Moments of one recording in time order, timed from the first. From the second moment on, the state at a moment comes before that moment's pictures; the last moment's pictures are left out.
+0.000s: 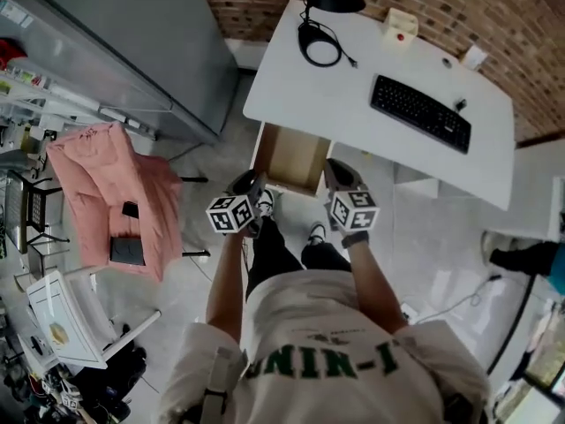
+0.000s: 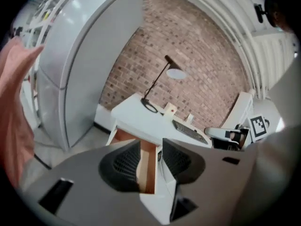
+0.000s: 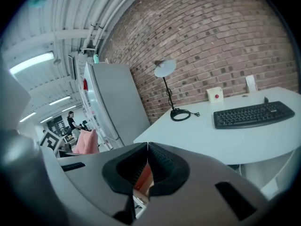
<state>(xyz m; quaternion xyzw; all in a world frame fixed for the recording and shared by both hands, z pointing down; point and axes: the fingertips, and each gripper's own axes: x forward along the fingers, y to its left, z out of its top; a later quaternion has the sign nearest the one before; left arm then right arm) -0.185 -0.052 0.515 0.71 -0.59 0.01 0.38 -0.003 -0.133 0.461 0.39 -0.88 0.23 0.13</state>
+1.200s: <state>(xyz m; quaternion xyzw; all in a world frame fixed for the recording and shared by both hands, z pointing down) -0.236 -0.212 0.233 0.78 -0.63 0.01 0.06 -0.064 -0.260 0.250 0.47 -0.88 0.05 0.03</state>
